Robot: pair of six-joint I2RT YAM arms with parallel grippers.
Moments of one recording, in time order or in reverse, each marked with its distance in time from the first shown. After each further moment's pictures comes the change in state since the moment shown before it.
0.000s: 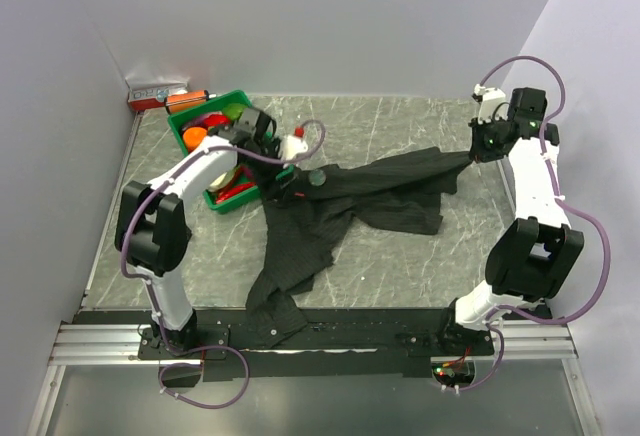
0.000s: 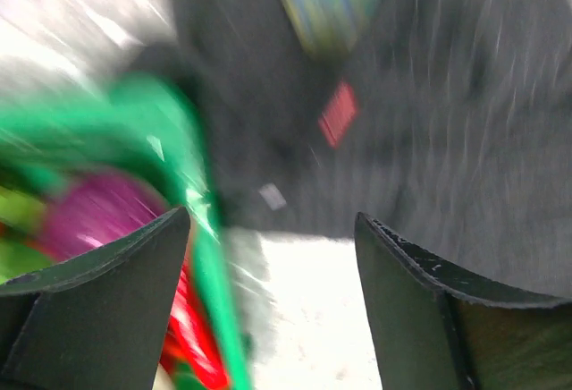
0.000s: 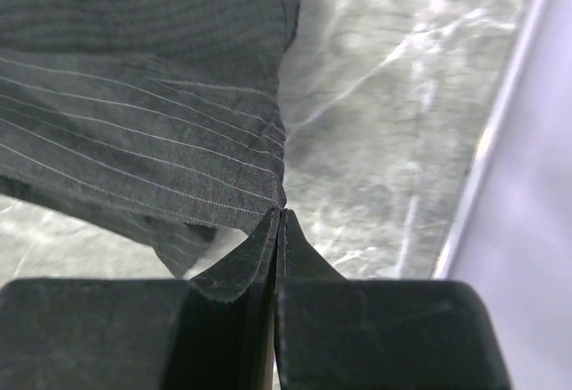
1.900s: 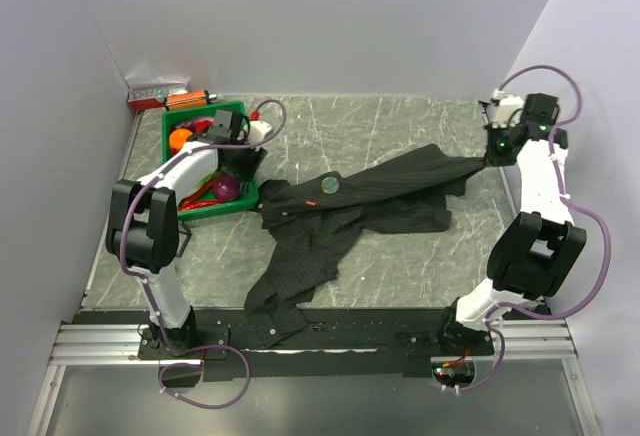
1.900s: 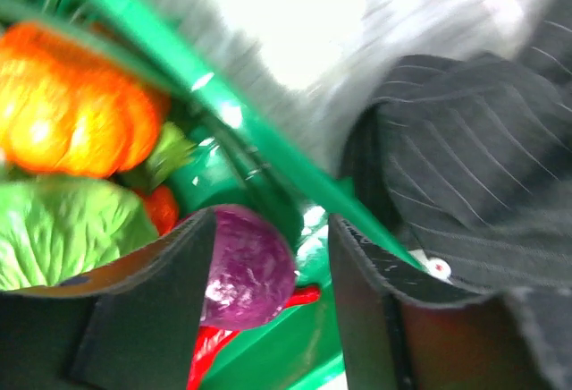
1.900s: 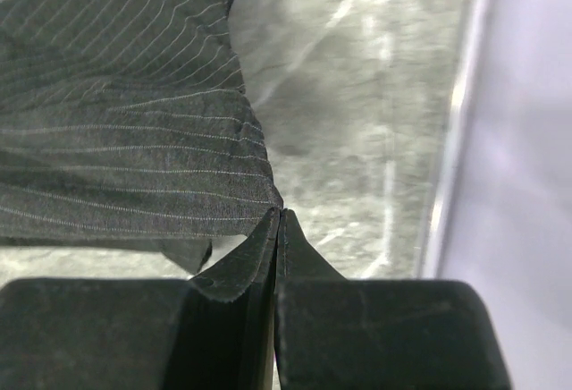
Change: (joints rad) left arm 0.155 -0.017 -0.203 0.291 -0.341 -0.342; right arm -0.079 0.017 -0.038 0.037 0.063 0.069
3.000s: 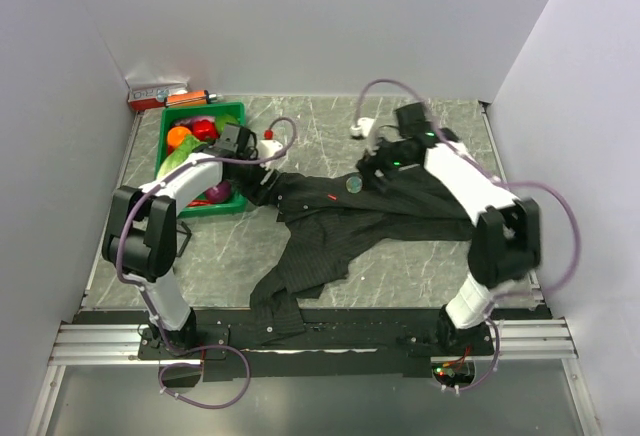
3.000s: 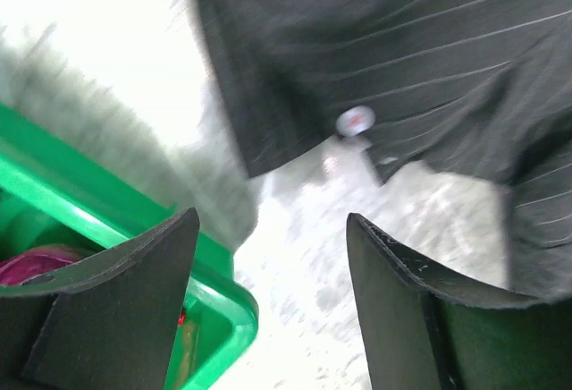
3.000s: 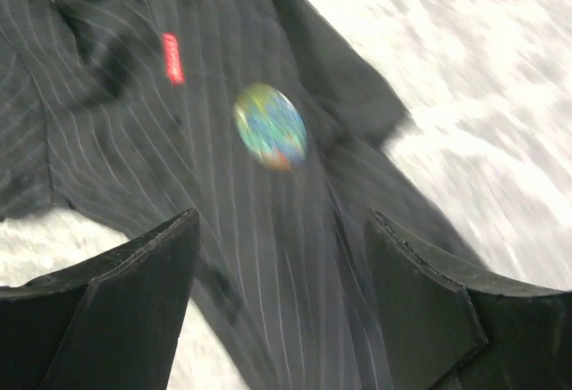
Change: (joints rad) left arm -0.068 -0.057 -0.111 -0.028 0.230 0.027; right arm 0.595 0.035 -0.107 0.091 -0.289 -0.355
